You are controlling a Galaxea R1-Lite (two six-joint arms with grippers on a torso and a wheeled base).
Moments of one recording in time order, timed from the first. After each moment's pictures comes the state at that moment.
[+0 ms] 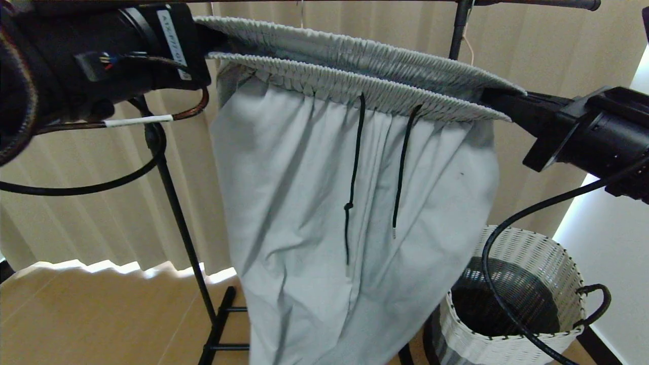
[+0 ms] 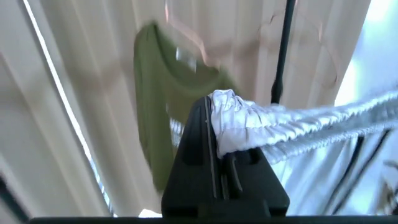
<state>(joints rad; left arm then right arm) -0.61 1.43 -1.25 -0.31 0.20 0.06 0.49 1.37 -0.85 -0.67 0.02 -0.05</state>
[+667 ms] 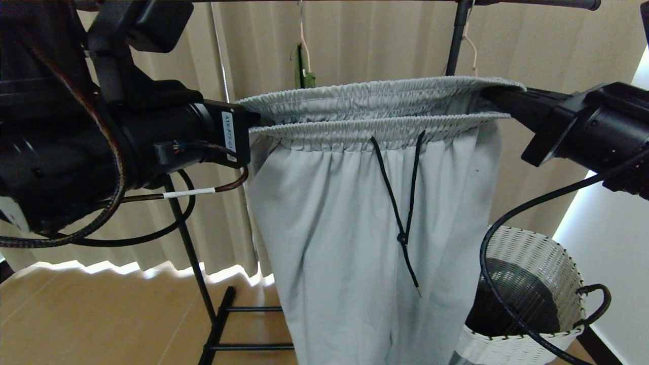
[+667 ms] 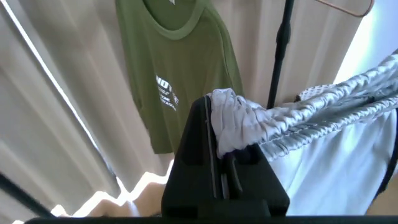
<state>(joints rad) -0.66 1.46 -1.12 -0.26 0.25 0.06 0.49 1.38 -0.87 -0.68 0.02 -0.05</state>
